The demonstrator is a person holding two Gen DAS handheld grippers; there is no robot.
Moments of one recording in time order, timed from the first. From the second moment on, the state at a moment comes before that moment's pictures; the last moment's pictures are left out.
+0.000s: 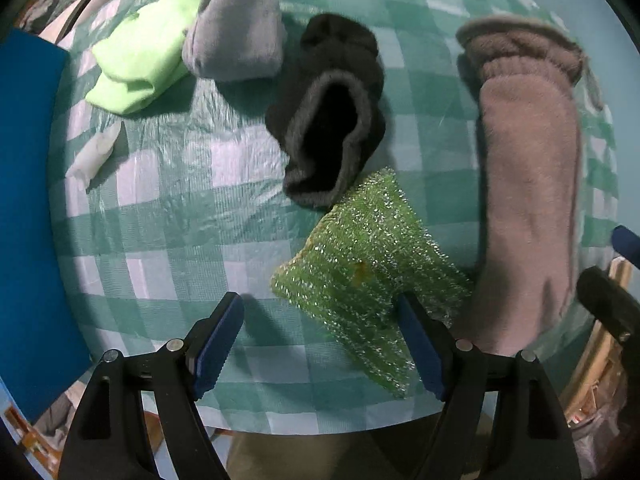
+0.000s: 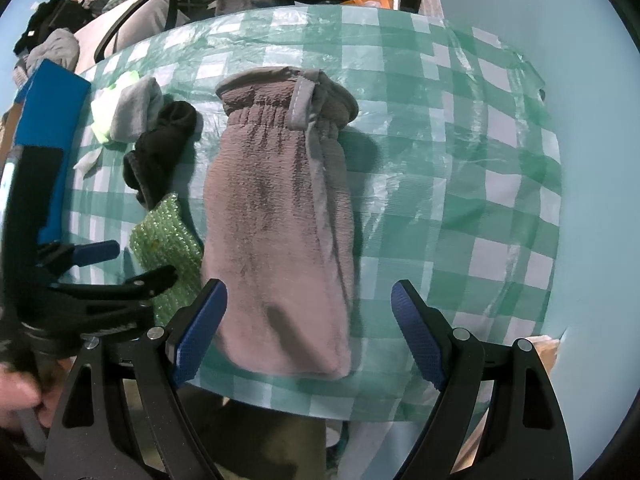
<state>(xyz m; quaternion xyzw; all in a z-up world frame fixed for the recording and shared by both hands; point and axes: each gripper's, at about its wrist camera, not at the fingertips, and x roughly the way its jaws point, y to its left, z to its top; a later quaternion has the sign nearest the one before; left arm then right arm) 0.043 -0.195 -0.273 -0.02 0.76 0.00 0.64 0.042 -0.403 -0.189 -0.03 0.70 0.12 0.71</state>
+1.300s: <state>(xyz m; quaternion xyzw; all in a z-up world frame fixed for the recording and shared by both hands) 0.011 -0.091 -0.285 -0.06 0.77 0.03 0.63 0.052 -0.373 -0.210 0.02 0.70 0.14 0.70</state>
